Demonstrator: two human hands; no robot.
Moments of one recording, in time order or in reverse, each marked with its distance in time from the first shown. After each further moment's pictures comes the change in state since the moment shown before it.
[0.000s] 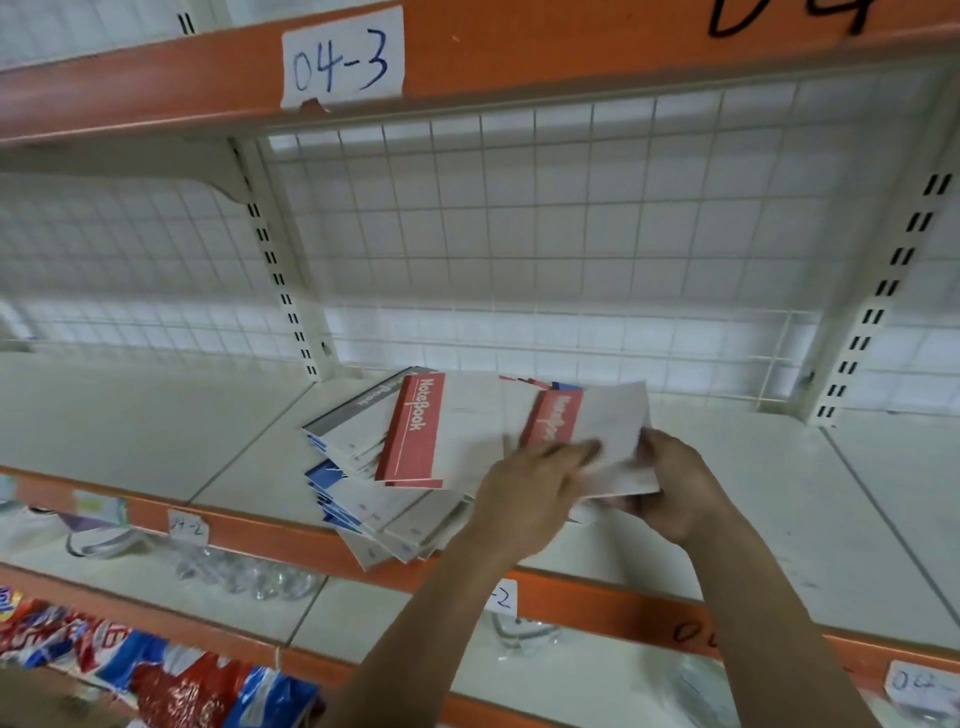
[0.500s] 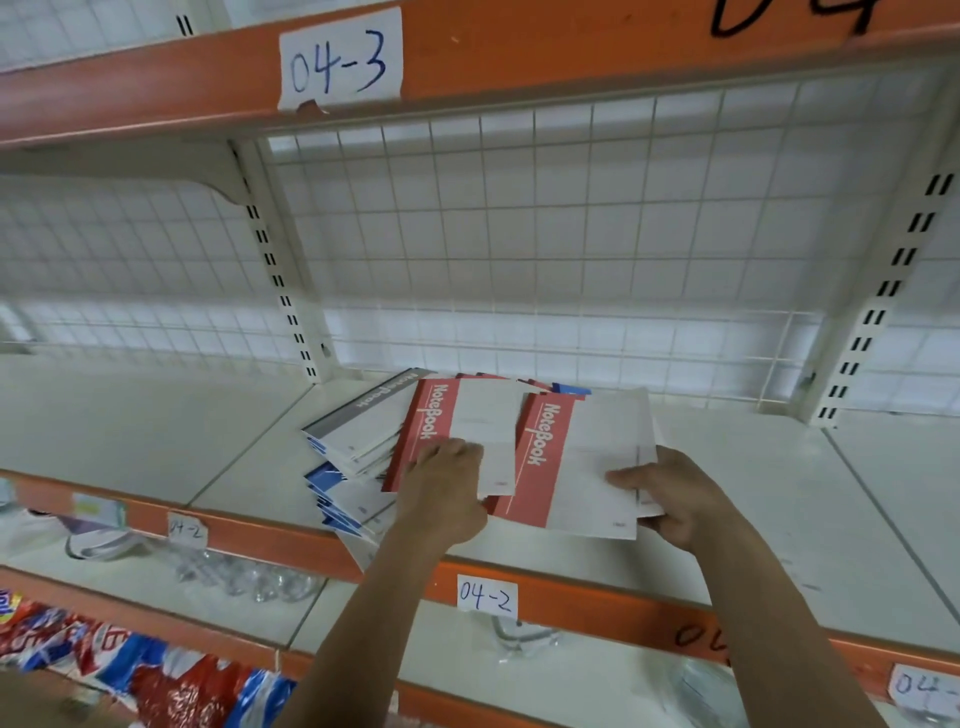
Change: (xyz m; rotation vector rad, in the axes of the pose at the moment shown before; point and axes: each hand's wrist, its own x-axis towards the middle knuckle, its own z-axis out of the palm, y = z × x) left_hand -0.017 -0.053 -0.022 0.284 -0.213 -0.390; right_hand 0.002 0.002 -0.005 -0.230 -0.058 0.034
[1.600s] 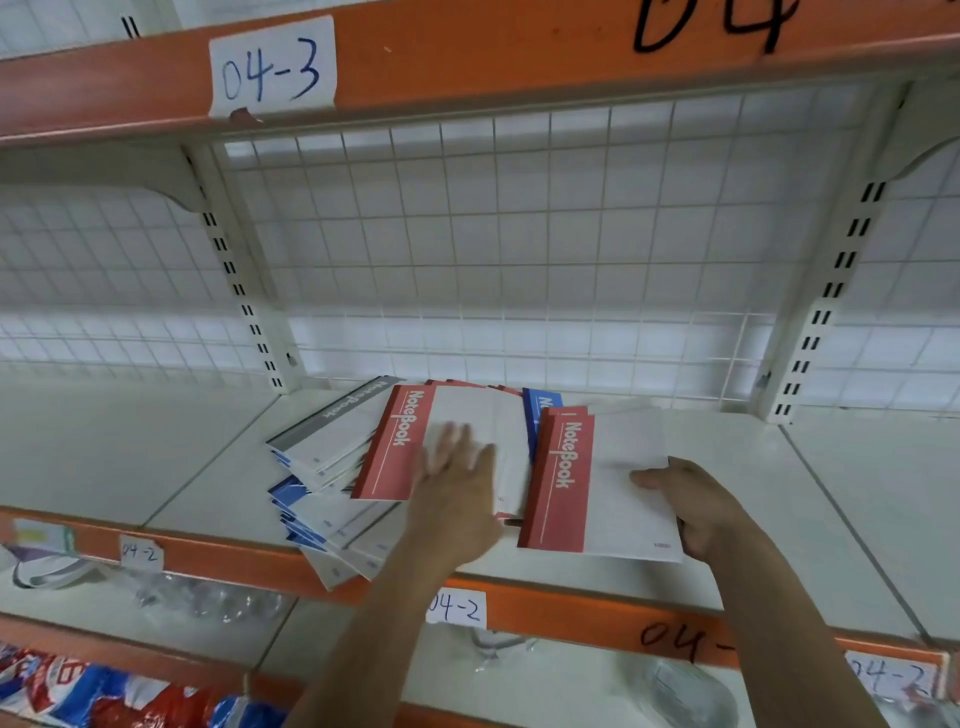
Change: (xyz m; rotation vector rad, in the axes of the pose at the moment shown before) left_hand 0.000 0.037 0.005 0.014 -0.023 0.086; right_hand -0.008 0.000 -0.041 -0.019 0.121 0.019
